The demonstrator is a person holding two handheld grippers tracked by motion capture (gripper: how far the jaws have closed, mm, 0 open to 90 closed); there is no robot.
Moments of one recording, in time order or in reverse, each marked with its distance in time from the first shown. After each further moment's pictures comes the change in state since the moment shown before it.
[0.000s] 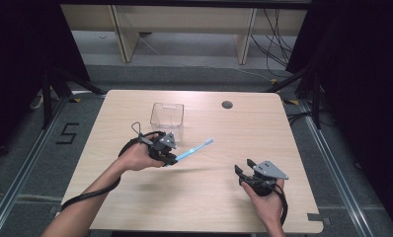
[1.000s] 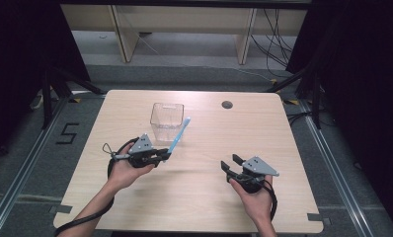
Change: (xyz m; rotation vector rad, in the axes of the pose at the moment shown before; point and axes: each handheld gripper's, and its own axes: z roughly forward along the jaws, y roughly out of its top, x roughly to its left) left arm -0.018 -0.052 -0.016 -0.448 0.189 -0.221; right arm 0.030 0.024 0.009 -0.089 0.105 -0.006
